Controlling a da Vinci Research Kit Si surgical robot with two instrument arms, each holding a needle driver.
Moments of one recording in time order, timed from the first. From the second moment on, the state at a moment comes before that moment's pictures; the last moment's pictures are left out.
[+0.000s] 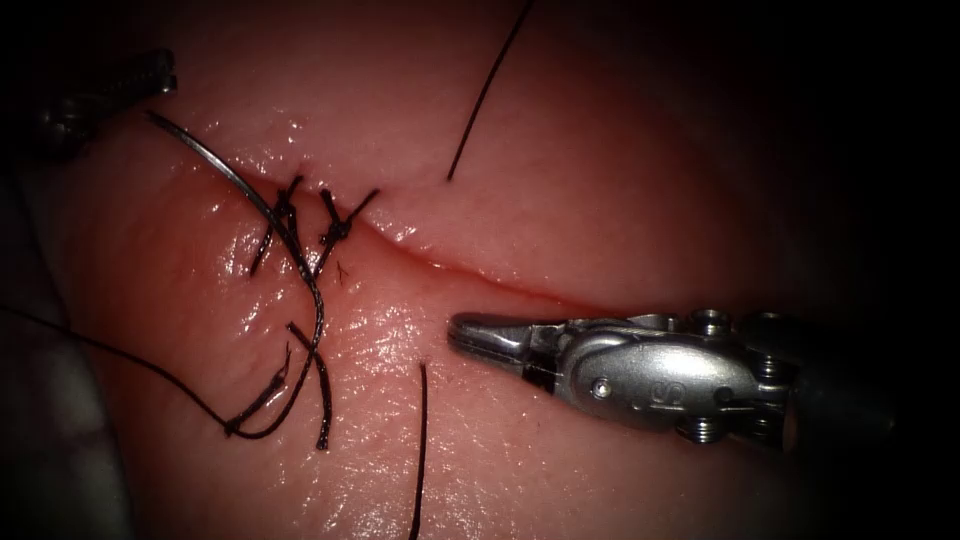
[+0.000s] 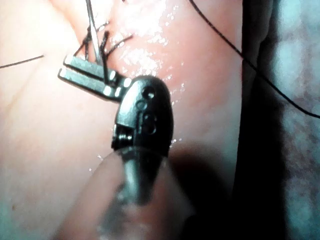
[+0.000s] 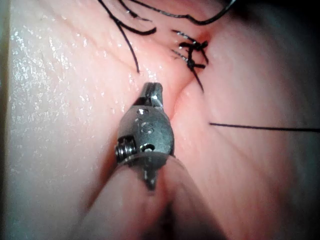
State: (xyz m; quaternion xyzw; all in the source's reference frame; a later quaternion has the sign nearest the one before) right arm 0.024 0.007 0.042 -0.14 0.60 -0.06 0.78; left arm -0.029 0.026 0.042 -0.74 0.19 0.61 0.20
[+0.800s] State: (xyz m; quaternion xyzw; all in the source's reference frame) right arm 0.023 0.008 0.042 -0.08 0.61 0.02 0.78; left arm -0.029 0.026 0.042 -0.74 0.19 0.61 0.20
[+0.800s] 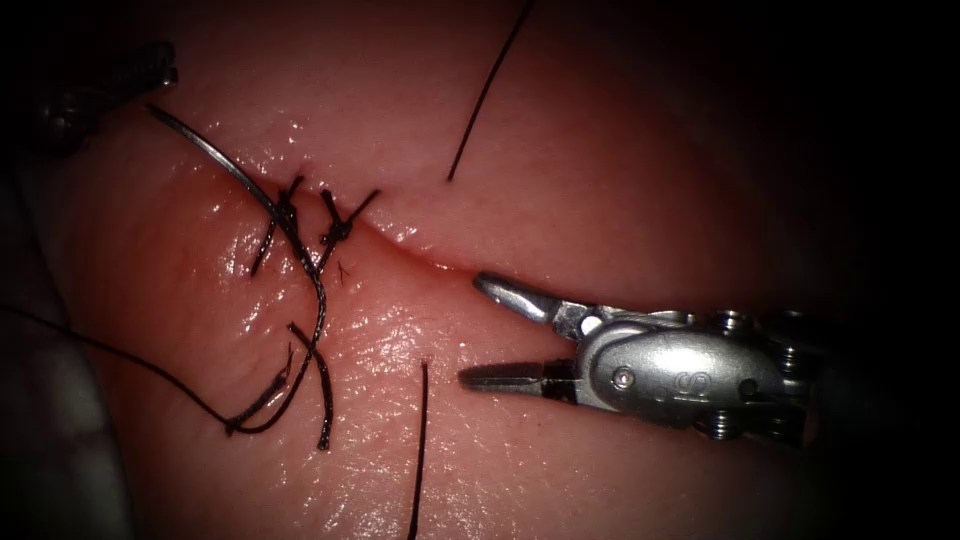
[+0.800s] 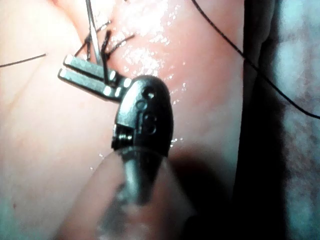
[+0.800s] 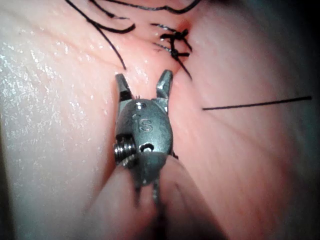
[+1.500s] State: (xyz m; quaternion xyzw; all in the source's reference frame) right arm 0.025 0.006 0.042 -0.04 0.65 0.06 0.76; left arm -0.029 0.025 0.042 -0.74 0.19 0.62 0.19
